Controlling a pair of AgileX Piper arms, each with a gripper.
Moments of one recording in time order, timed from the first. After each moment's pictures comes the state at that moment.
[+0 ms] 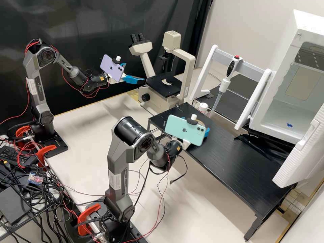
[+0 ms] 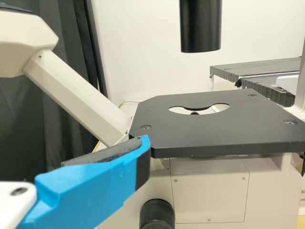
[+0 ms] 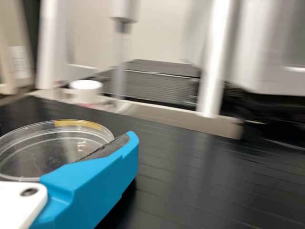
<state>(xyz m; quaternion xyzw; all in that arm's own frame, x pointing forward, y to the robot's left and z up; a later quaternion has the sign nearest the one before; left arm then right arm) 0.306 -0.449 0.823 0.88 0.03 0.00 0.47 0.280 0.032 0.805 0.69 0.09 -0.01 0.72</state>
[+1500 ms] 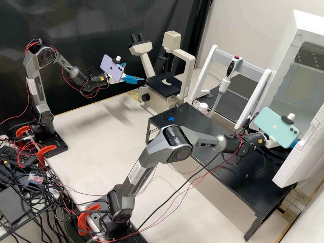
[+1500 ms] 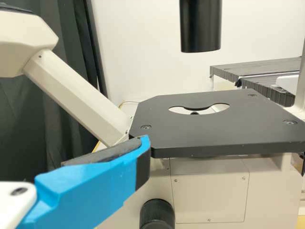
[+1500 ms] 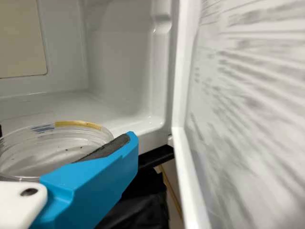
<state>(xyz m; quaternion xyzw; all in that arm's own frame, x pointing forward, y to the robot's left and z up) 0.306 -0.449 0.823 0.88 0.03 0.00 0.47 0.479 -0.027 1.006 0.71 -0.15 -0.01 0.69</state>
